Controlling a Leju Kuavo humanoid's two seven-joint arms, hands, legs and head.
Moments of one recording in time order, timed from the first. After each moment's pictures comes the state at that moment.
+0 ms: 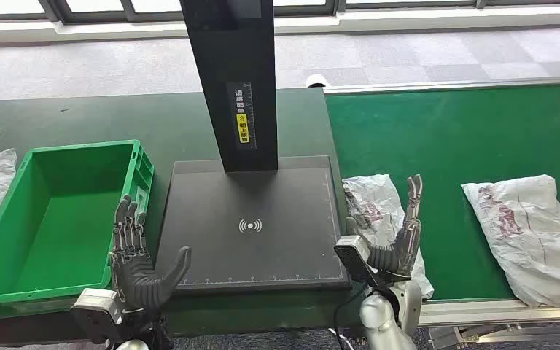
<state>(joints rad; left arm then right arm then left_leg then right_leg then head) 0.12 -0.31 -0.15 -1.51 -0.20 0.39 -0.70 -0.09 0.33 -0.27 -1.20 0.97 -0.70 -0.57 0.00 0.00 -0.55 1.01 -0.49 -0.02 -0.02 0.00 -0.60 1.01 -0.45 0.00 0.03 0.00</state>
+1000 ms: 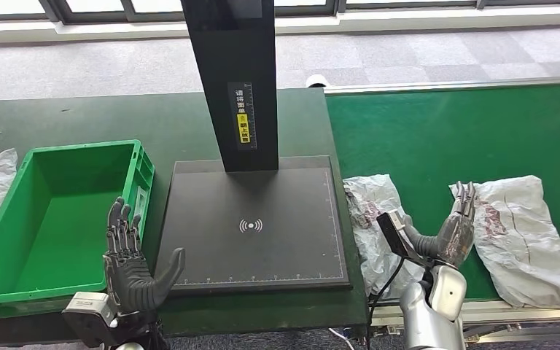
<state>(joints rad) 0.14 -0.30 -0.15 -1.52 -0.17 0.41 -0.70 -0.25 0.25 -0.63 -0.99 1.46 -0.70 -0.24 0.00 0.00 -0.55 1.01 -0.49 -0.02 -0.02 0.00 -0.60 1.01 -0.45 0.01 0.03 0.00</state>
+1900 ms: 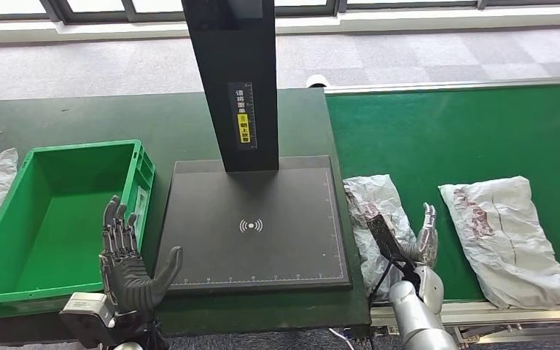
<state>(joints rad) 0.14 -0.30 -0.15 -1.54 -0.18 0.42 -0.70 -0.38 0.16 -0.58 -0.55 1.14 -0.56 -0.28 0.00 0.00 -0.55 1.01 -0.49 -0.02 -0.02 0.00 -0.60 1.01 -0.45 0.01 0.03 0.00</state>
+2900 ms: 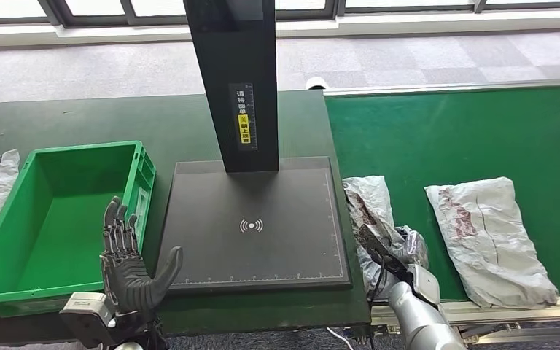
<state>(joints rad) 0.14 -0.30 -0.15 -1.53 -0.17 0.41 -0.70 -0.41 0.11 -0.48 -0.43 1.28 -0.33 -0.08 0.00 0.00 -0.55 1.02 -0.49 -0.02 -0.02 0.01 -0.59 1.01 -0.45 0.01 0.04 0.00</state>
